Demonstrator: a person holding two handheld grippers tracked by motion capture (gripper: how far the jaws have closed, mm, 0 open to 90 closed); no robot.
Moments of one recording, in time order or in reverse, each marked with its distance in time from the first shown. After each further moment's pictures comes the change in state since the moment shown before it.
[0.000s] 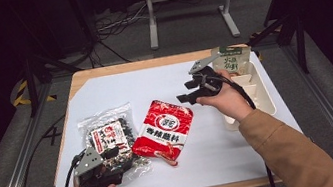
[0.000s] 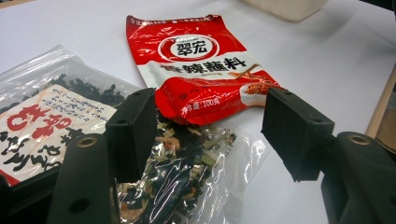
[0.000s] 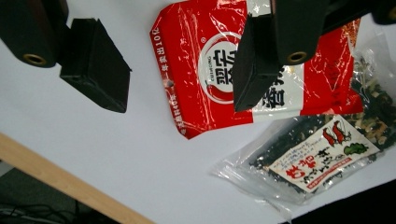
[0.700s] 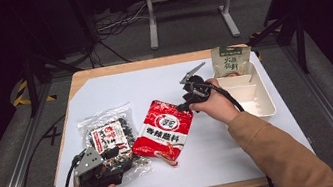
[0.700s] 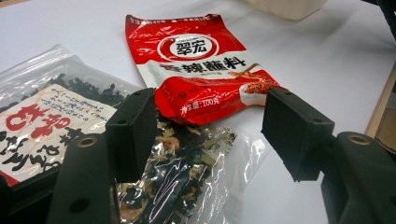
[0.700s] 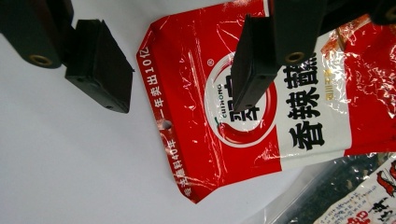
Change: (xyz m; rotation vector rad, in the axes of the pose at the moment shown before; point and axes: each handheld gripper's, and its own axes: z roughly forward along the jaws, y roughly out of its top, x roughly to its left) left arm 0.000 0.000 0.000 0.003 -0.002 -0.006; right arm -0.010 -0.017 0.051 0.184 0.011 0.075
